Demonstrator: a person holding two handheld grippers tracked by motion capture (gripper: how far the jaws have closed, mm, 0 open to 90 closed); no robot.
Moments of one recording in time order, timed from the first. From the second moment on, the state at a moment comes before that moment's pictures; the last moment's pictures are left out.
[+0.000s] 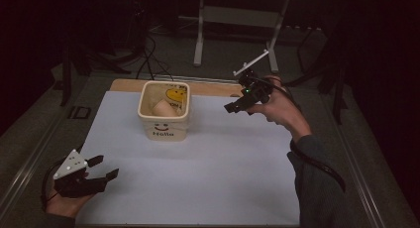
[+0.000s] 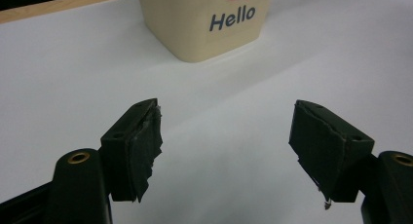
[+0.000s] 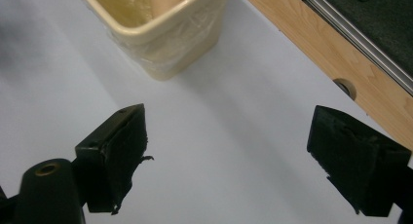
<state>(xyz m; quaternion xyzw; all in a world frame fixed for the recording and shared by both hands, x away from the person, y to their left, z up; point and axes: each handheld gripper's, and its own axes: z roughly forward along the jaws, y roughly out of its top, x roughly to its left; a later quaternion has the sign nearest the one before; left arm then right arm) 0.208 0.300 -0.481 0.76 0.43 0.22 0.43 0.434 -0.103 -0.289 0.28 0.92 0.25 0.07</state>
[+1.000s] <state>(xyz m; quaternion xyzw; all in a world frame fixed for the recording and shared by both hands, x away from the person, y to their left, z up) 0.208 0.299 -0.482 0.77 0.43 0.22 0.43 0.371 -0.230 -0.374 0.39 0.86 0.31 0.13</state>
